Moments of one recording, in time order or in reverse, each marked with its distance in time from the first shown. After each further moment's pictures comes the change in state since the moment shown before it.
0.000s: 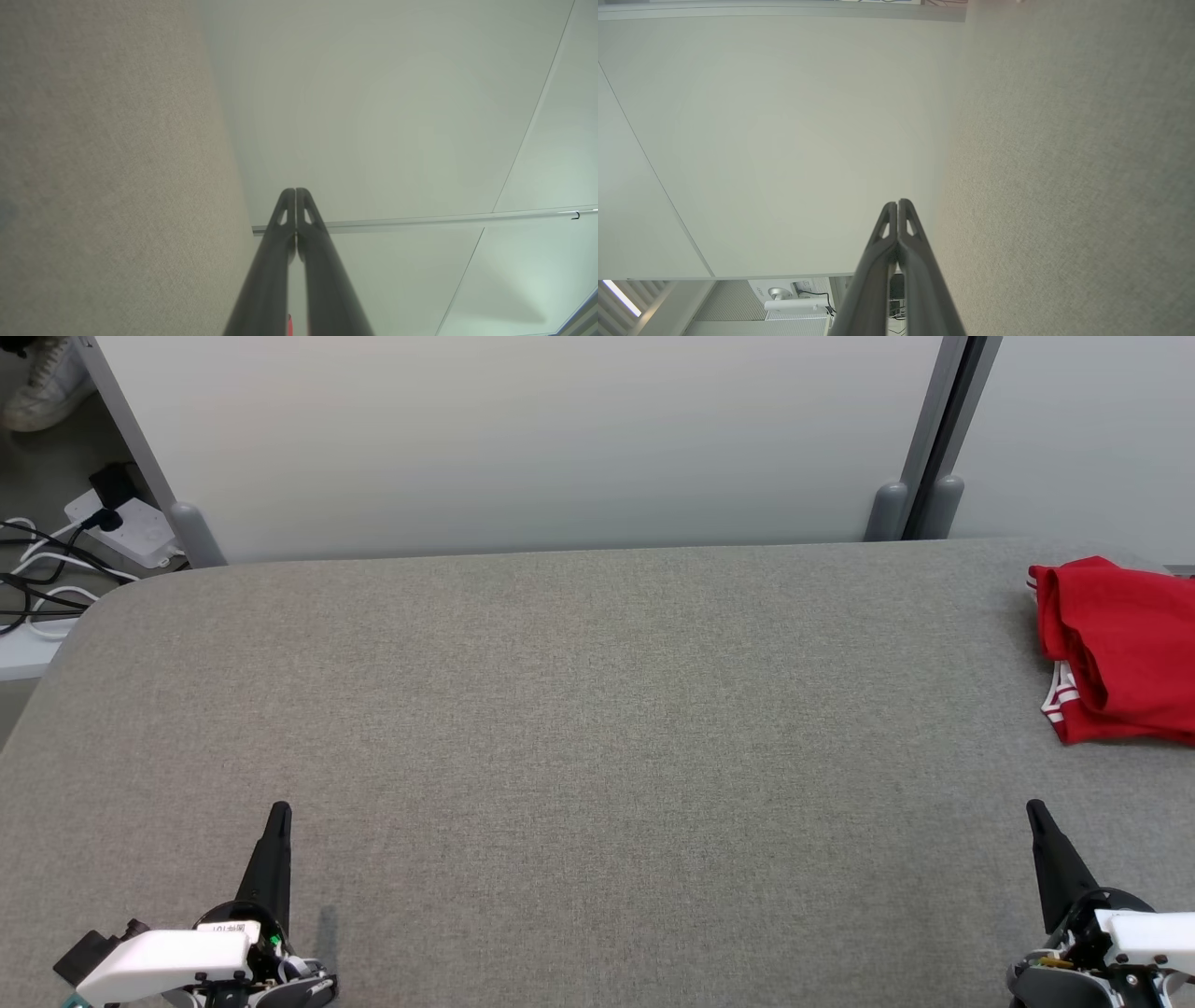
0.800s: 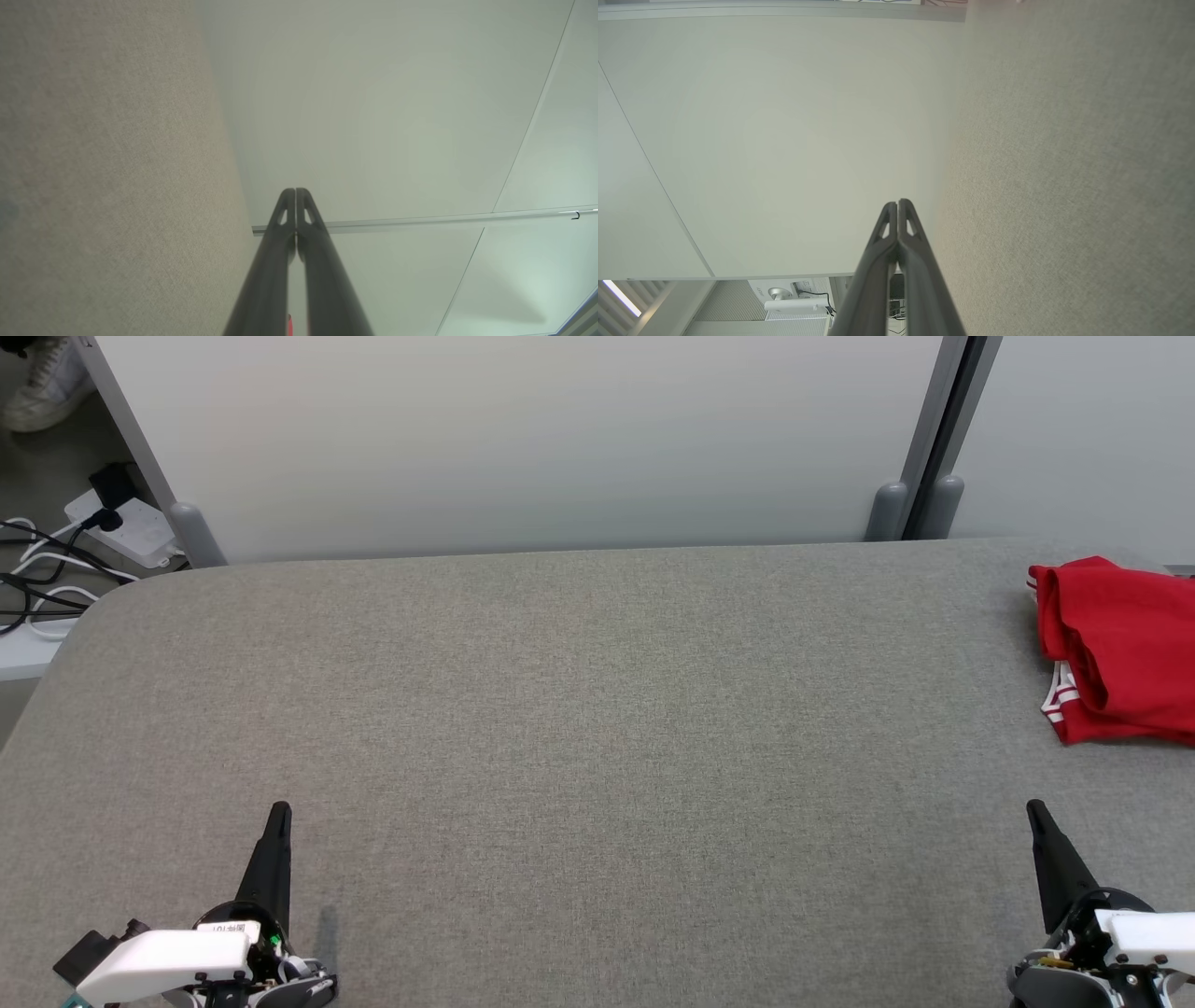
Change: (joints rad) left arm 0.000 0.000 0.000 0.000 0.000 0.000 0.000; right arm 0.000 0.000 0.000 0.000 0.000 0.000 0.000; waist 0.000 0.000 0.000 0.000
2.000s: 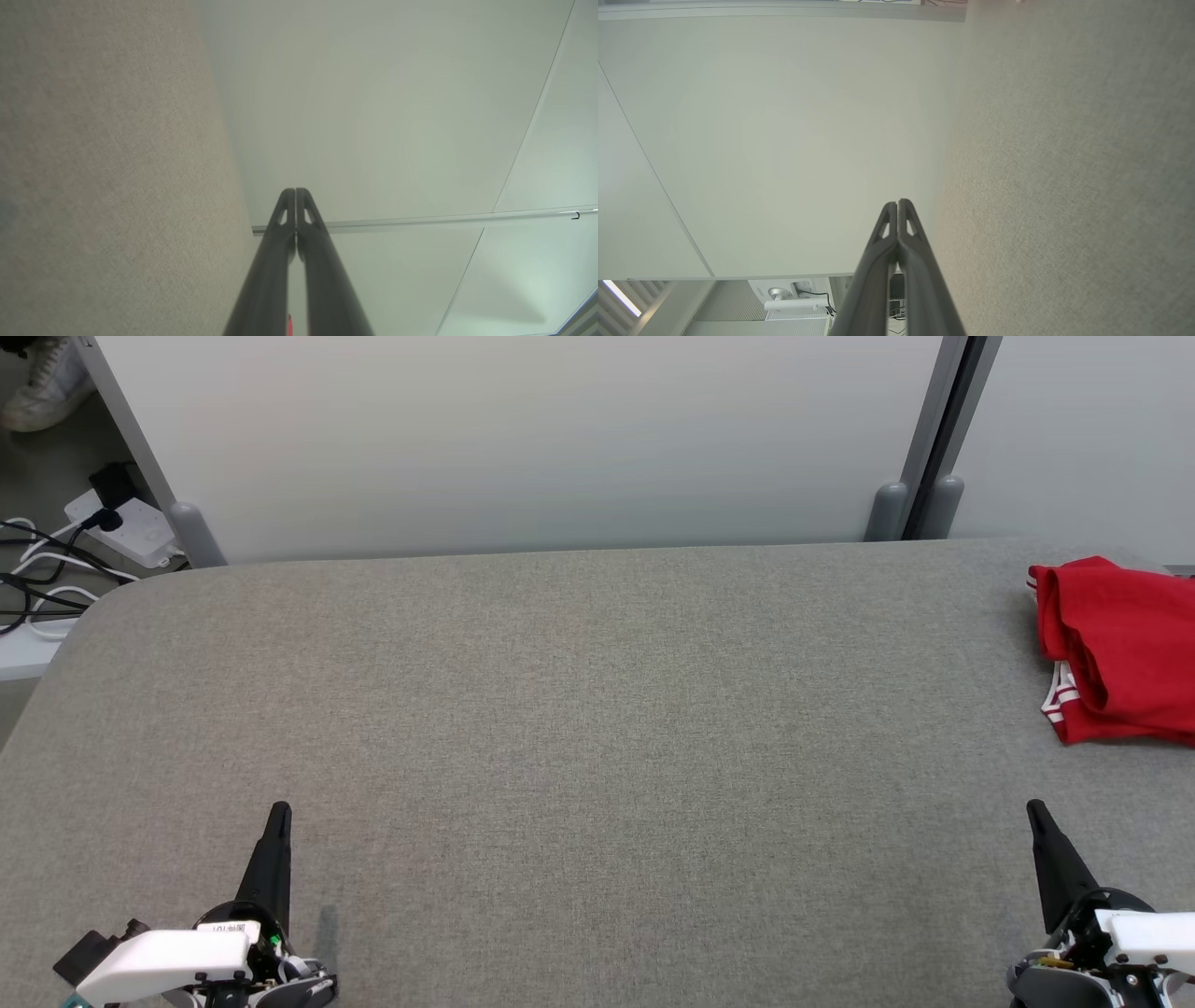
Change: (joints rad) left arm 0.000 0.000 0.000 0.000 0.000 0.000 0.000; right arm 0.000 0.000 0.000 0.000 0.000 0.000 0.000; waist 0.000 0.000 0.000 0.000
